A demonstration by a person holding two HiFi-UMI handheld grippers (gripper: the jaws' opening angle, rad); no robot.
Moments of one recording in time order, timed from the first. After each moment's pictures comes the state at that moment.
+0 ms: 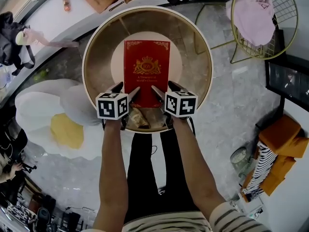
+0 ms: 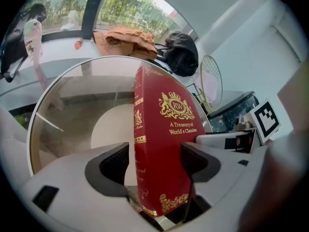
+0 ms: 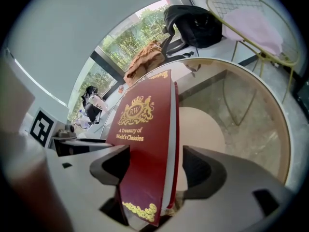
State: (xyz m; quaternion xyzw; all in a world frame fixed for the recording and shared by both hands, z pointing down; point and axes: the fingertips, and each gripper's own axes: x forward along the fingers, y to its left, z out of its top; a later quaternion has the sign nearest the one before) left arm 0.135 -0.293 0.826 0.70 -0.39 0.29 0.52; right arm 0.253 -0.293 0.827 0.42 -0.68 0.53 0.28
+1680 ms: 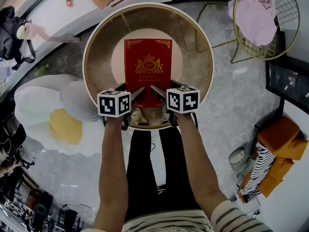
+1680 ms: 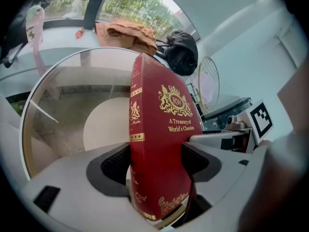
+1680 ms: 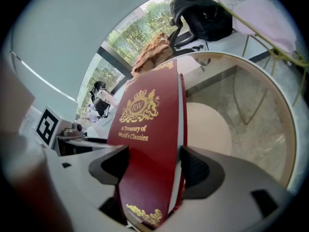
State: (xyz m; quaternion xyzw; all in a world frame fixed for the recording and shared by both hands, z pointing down) left arm 0.153 -0.277 0.821 0.69 -0.37 0.27 0.56; right arm 0.245 -0.286 0.821 0.36 -0.70 0.54 0.29
